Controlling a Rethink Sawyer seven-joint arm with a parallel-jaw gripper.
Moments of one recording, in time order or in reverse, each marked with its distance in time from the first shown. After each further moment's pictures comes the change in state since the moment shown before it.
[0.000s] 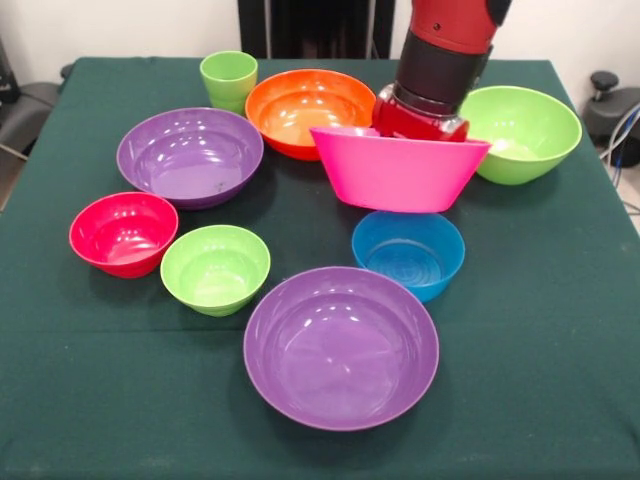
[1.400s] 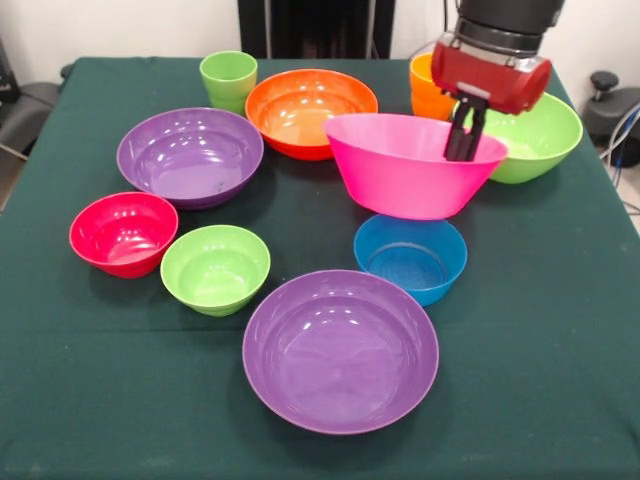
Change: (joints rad) arm 0.043 -0.185 0.018 -0.024 0.078 0.124 0.000
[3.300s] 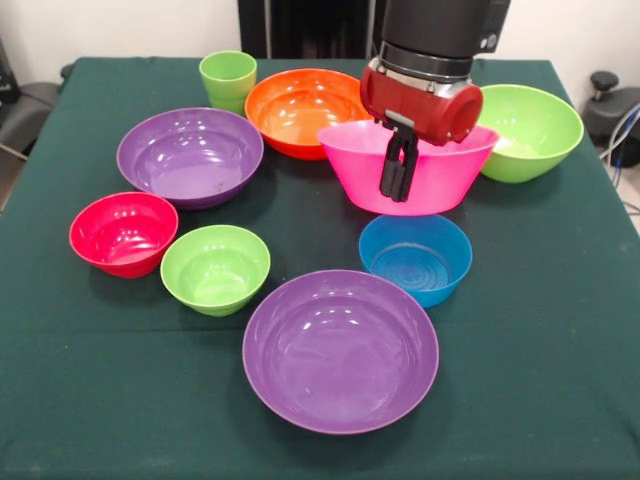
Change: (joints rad) arm -0.155 0.028 0.047 -0.076 0.011 -0.021 0.000
